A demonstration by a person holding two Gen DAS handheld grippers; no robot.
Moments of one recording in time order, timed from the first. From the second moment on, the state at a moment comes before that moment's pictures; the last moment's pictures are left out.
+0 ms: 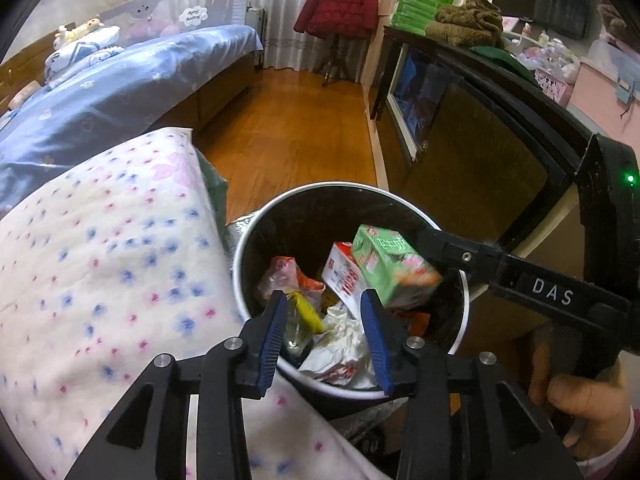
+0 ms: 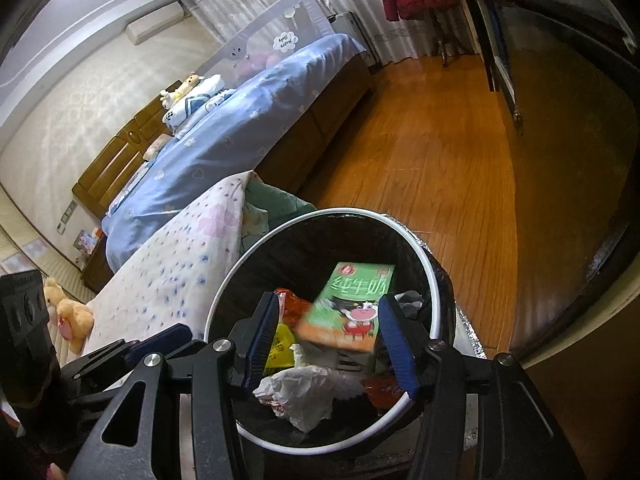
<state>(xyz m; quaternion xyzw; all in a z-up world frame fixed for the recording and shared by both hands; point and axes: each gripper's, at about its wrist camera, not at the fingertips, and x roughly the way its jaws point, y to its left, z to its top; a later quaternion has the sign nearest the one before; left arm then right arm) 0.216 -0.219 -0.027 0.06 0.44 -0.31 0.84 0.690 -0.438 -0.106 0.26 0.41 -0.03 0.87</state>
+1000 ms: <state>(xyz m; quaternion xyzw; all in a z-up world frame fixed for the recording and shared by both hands) 0.067 -0.043 0.020 -0.02 0.30 -0.17 0.94 0.617 -0.314 -0.038 0.18 0.31 -0.01 0.93</state>
